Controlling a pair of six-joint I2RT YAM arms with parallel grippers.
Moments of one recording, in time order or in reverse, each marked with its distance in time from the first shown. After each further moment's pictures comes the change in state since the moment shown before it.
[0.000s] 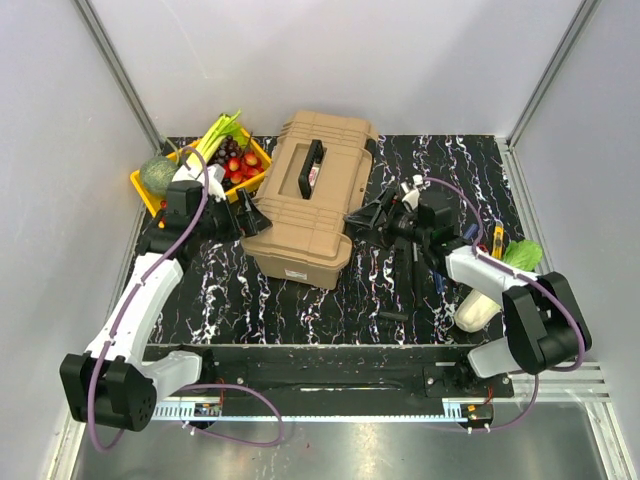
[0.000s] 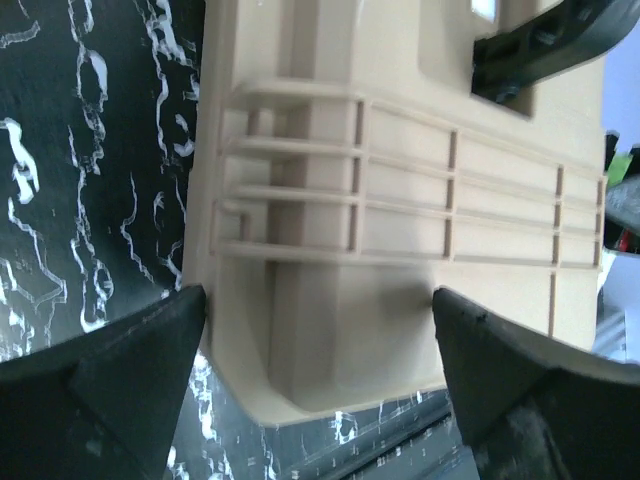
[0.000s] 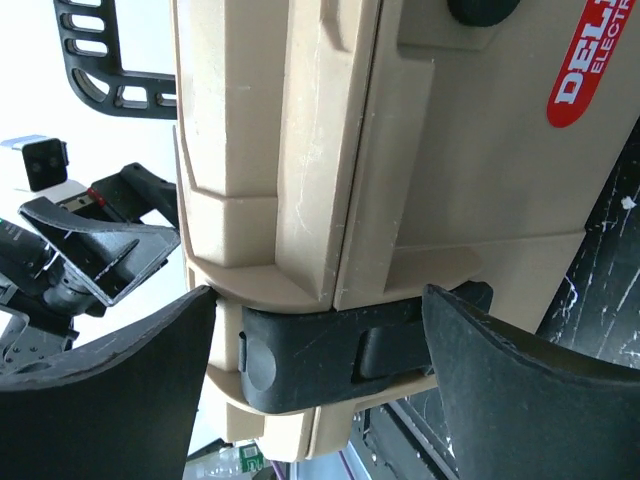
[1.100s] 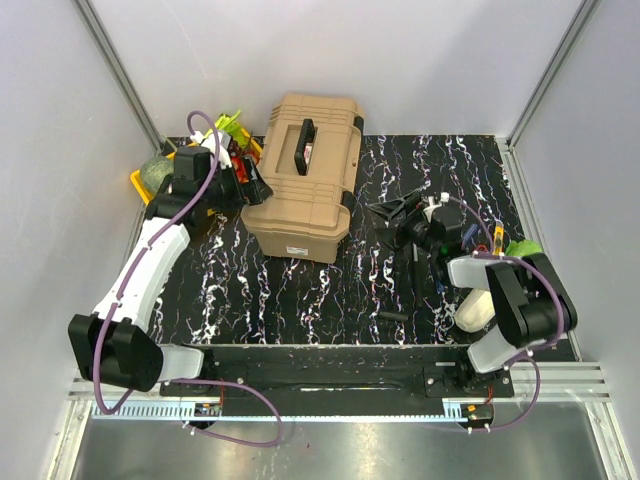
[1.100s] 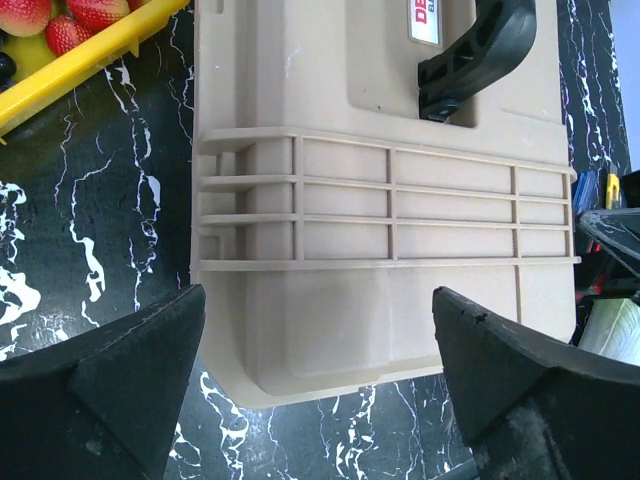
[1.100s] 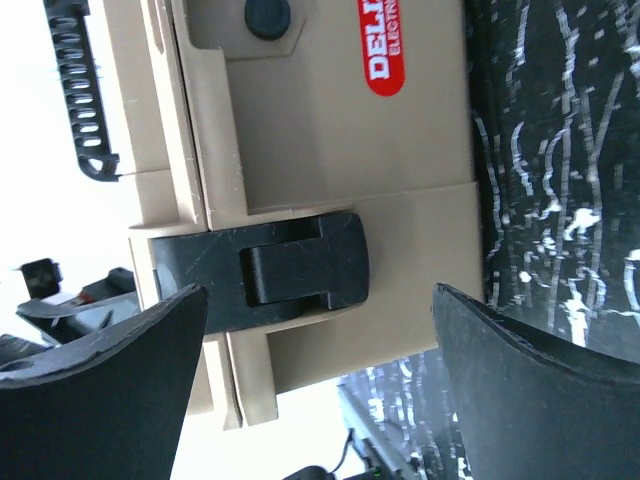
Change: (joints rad) left arm -0.025 0.209 0.258 0.008 -0.132 0.073; right arm -0.106 0.105 -0.119 0.250 0.182 0.193
